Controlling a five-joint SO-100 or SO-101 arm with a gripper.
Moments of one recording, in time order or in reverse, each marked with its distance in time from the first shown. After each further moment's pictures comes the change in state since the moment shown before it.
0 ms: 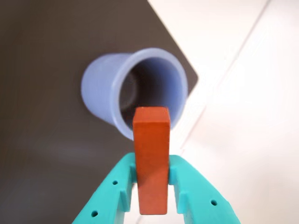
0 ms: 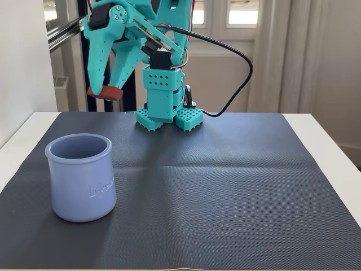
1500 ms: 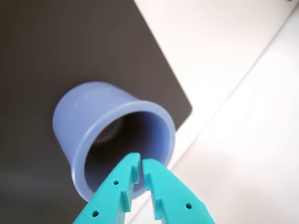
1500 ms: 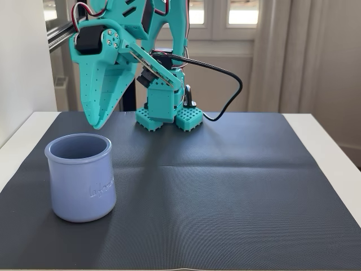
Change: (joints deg) arm -4.3 -19.5 -11.0 -6.9 -6.5
